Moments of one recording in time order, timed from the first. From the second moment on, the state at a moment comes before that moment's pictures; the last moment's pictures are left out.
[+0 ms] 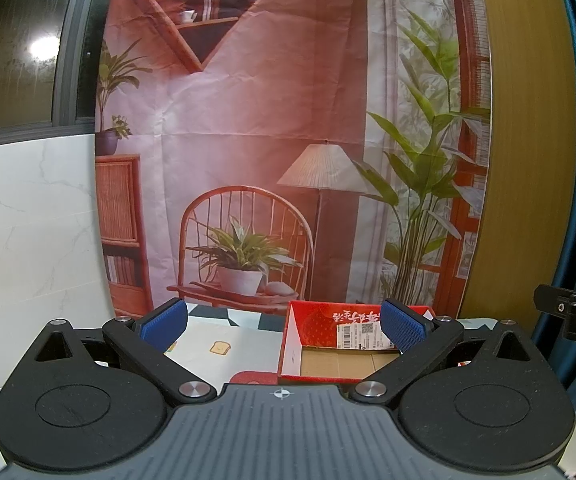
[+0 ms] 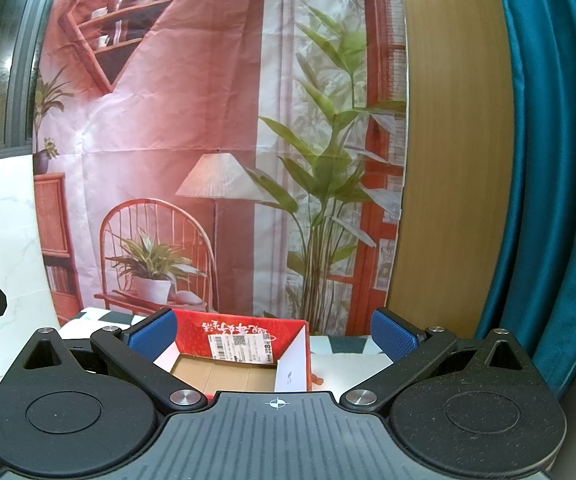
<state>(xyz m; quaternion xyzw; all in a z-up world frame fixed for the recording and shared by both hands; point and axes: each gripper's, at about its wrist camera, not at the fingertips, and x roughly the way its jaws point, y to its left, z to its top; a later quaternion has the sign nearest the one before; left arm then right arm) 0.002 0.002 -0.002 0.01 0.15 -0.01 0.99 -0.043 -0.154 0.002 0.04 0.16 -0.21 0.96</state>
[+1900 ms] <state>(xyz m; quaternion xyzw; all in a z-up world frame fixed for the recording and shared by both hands) 0.003 0.005 -0.002 0.00 0.15 -0.01 0.99 -0.042 -0.154 0.002 0.04 0.16 -0.20 0.96</state>
